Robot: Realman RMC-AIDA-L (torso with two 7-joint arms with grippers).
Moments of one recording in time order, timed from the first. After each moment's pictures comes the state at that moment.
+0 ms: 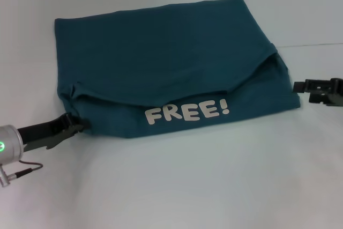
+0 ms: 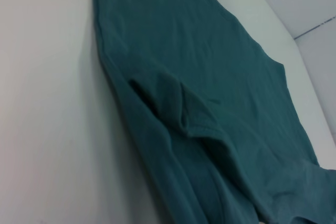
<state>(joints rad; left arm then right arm) -0.58 -2.07 0.76 0.54 2.00 1.03 -2.35 0.55 1.89 -0.56 -0.66 -2.14 -1.36 2.30</state>
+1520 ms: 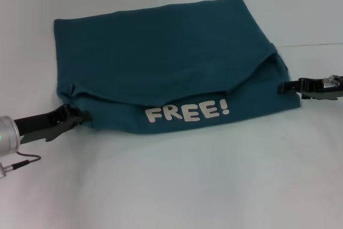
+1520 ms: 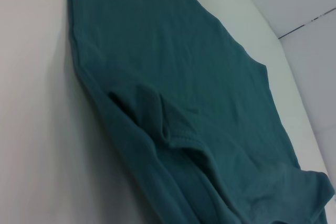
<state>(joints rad) -0.59 -2.06 0.75 0.56 2.00 1.08 -2.39 0.75 1.95 -0.63 -0.54 -2.50 -0.91 2.44</state>
